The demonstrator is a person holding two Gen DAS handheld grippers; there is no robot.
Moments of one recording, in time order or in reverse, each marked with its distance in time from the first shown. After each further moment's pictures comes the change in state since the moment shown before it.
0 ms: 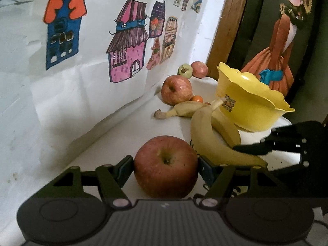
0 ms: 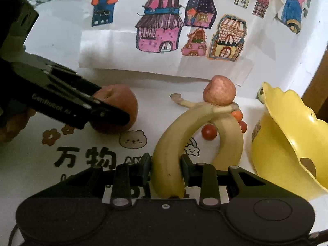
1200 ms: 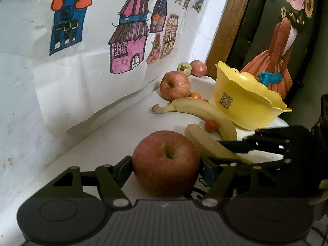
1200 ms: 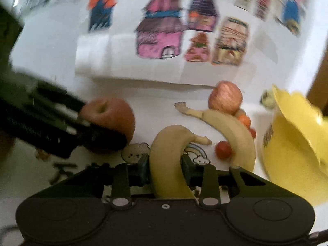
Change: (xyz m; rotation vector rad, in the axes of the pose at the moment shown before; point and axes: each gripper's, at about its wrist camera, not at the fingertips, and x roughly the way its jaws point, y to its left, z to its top) left arm -0.002 -0.001 -0.008 -0.040 -0.001 -0.019; right arm 0.014 -0.001 -0.001 0.156 -0.070 0.055
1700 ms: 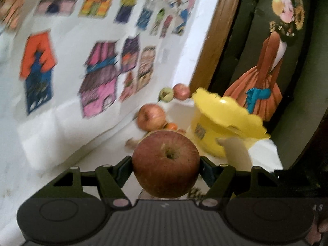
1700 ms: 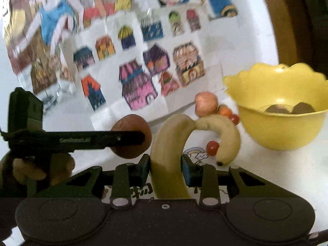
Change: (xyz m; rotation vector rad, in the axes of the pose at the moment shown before) left arm -0.020 -0.047 0.042 0.020 -0.096 -0.036; right arm -0.103 -0.047 -0.020 0.386 -0.202 0.128
